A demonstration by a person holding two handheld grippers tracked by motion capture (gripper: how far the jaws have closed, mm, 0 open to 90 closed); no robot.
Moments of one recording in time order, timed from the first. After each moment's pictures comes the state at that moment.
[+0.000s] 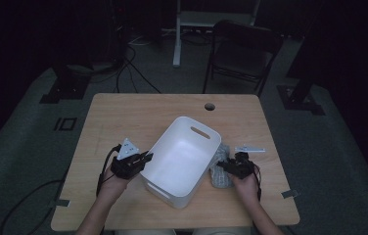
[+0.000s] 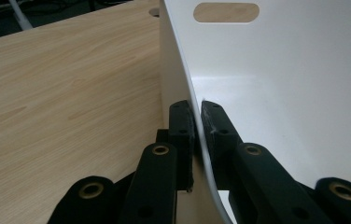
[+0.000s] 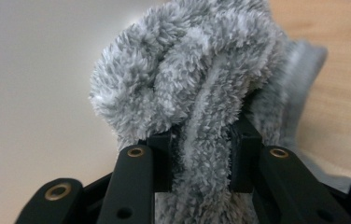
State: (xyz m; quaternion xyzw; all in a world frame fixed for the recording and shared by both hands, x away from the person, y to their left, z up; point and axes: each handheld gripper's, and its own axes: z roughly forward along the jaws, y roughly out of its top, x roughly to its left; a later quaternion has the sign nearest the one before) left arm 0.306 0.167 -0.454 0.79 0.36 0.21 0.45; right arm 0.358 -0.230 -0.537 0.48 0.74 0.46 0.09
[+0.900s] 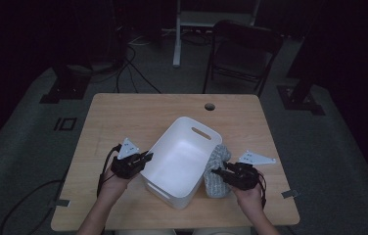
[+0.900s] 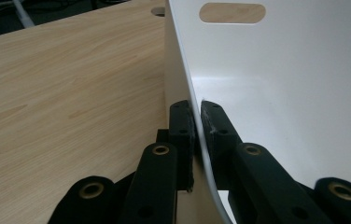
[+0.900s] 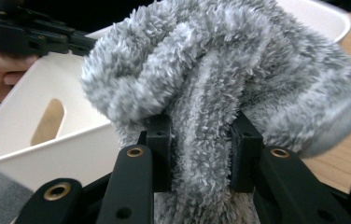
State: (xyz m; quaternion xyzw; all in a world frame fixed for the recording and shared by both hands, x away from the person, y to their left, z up) left arm 0.306 0.166 -0.453 0.79 0.37 0.20 0.45; right arm 0.287 -0.211 -0.469 0.37 0.74 0.55 0.10
